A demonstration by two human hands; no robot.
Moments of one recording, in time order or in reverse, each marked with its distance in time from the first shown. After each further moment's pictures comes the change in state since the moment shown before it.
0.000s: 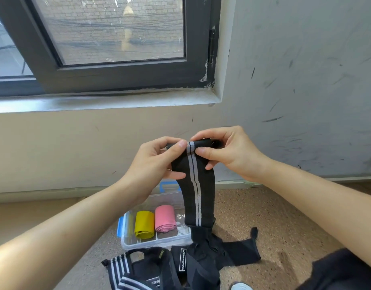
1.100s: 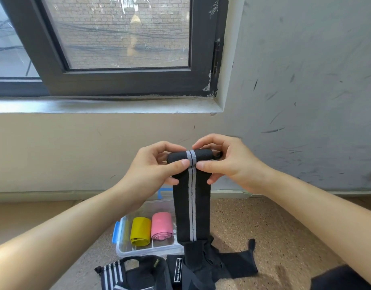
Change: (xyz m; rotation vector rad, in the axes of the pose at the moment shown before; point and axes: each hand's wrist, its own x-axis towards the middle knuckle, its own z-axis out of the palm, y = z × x) left_hand 0.000 0.001 -0.010 0.110 -0.009 0.092; right_hand 0.001 -0.002 -0.005 -0.065 -0.080 0.100
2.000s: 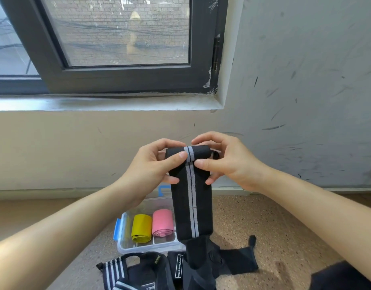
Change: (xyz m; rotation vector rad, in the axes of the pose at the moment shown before) left_hand -0.001 0.001 -0.001 -0.034 -0.019 -0.054; right_hand -0.001 0.003 0.003 0.046 0.007 0.034
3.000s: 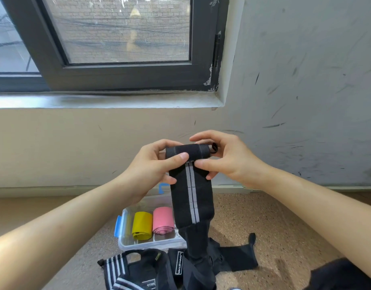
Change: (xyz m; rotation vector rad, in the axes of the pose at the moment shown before) left_hand 0.002 -0.004 -0.003 -0.035 -0.037 -0.064; right_hand 0.002 0.005 0.000 -0.081 -0.018 -0.057
